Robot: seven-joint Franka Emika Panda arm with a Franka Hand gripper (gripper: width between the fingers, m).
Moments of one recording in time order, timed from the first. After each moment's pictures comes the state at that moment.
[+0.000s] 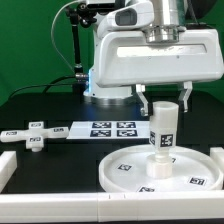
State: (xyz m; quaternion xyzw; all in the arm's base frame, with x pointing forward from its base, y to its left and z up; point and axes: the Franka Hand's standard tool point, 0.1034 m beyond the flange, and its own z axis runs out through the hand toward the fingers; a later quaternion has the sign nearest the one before) arm 0.574 0.041 0.111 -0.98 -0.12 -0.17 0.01
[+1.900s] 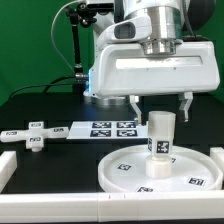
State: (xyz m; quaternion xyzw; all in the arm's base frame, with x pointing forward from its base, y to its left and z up) arm 0.566 0.039 0.093 -0.98 -0.12 -0.18 0.00
